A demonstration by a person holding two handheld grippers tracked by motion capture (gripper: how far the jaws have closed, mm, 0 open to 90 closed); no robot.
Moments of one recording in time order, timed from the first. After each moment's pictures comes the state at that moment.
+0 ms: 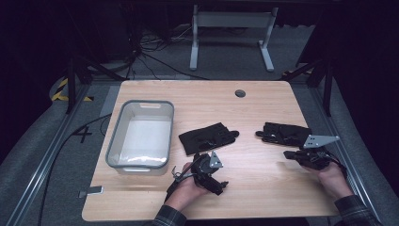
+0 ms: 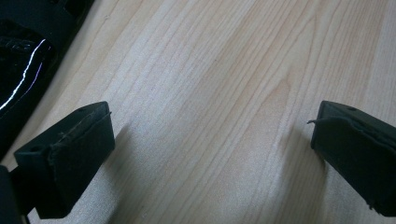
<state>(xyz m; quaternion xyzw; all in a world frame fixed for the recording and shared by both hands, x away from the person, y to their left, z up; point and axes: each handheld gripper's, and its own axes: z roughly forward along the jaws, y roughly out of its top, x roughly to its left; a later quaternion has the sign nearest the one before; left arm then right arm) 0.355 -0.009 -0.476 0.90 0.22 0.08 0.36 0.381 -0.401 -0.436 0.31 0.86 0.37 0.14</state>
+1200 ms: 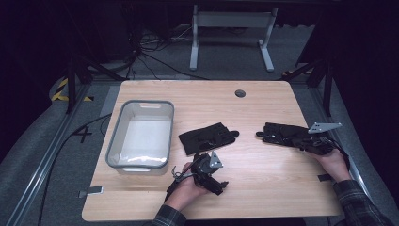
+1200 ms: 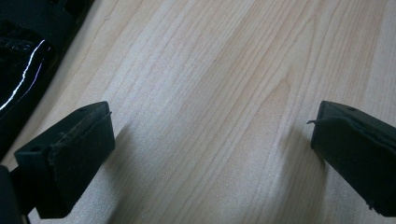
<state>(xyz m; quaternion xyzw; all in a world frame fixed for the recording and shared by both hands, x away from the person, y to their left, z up) 0.355 -0.009 -0.476 0.90 0.22 0.08 0.36 0.429 -0.440 -0.447 0.38 0.85 0.33 0.16</state>
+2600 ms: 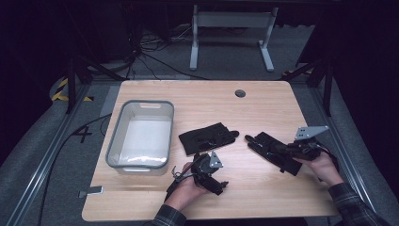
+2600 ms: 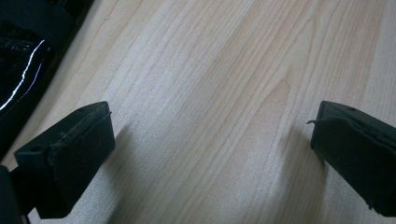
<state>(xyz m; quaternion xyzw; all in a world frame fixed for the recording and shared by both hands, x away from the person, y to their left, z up) 0.355 -0.009 -0.476 0.90 0.22 0.08 0.36 0.410 -0.379 -0.426 0.27 0.88 0.37 0.12</state>
